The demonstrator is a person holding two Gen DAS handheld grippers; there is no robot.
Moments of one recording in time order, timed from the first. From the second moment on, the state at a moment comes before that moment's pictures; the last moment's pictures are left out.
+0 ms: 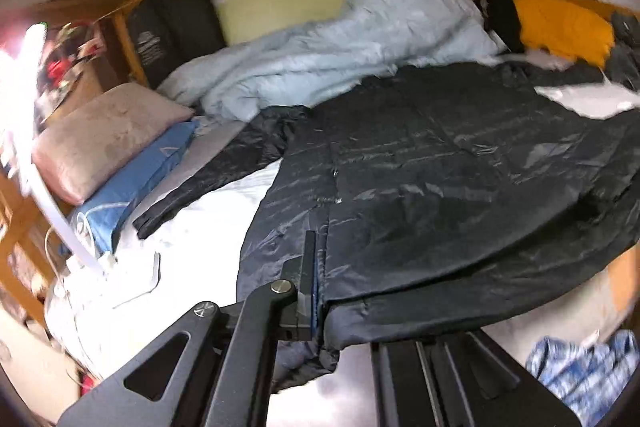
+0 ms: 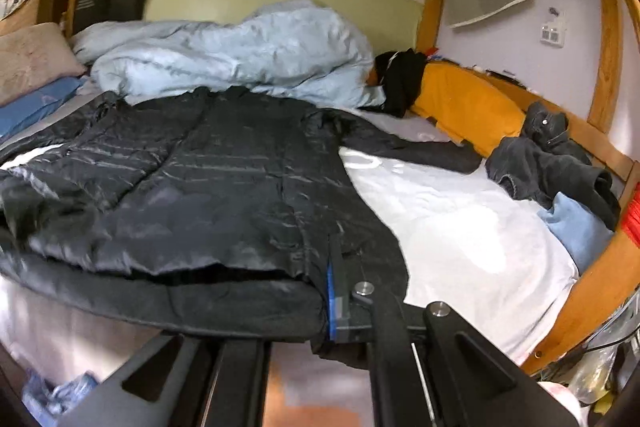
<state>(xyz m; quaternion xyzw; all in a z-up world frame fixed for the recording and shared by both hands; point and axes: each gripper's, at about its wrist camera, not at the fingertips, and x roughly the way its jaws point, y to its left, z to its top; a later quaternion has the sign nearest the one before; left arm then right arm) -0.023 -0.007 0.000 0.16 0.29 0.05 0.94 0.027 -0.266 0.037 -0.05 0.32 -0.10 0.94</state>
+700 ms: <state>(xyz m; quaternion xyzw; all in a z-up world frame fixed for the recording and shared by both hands) 0.141 0.023 -0.050 0.09 0.33 0.05 0.94 0.180 -0.299 -0.012 0.01 0.40 -0.05 0.92</state>
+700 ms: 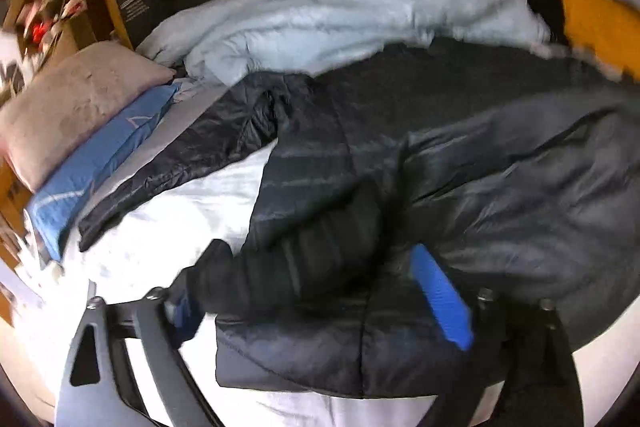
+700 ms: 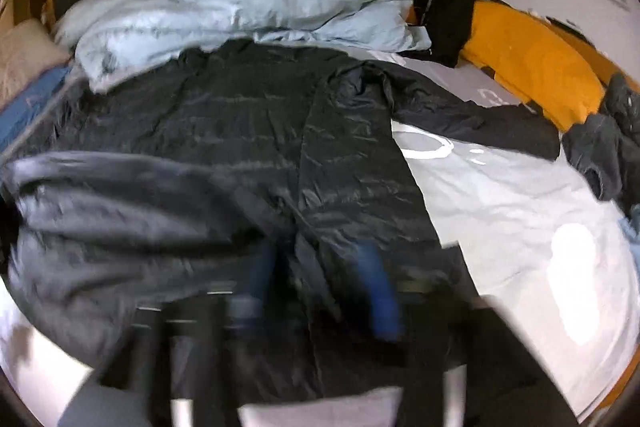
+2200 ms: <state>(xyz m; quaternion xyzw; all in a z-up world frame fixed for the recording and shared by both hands) 0.085 0.019 -0.013 0.05 0.28 0.03 0.96 0.114 -0.302 0.021 -0.02 0.34 -0.09 0.94</state>
